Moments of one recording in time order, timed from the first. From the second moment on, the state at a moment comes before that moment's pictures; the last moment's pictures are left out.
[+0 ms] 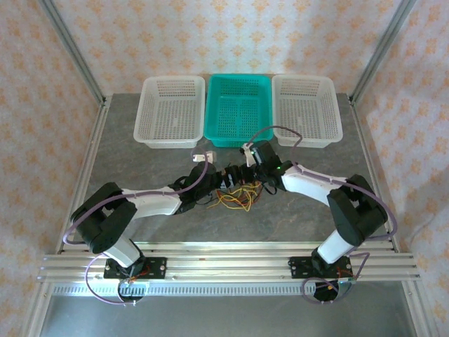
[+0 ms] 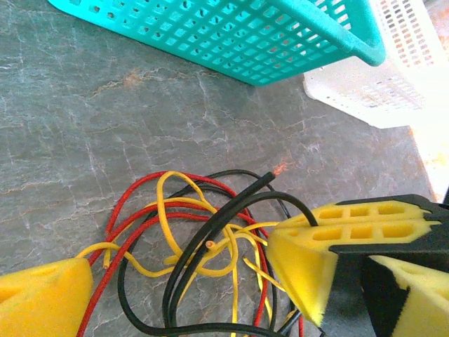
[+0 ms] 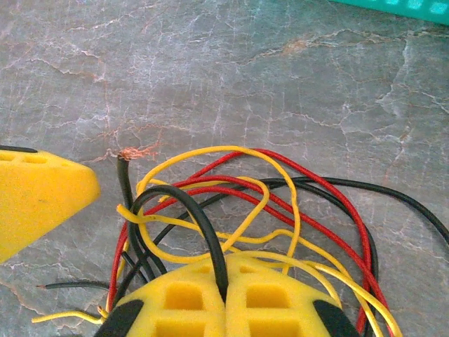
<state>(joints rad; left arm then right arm) -0.73 1.58 0.69 0.35 -0.13 -0.87 0.60 1.58 0.90 -0.15 -0.20 0.29</state>
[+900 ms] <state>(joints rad) -0.75 1.70 0.74 0.19 -0.24 -0.91 0.62 1.25 0.88 -0.26 -0.21 0.31</state>
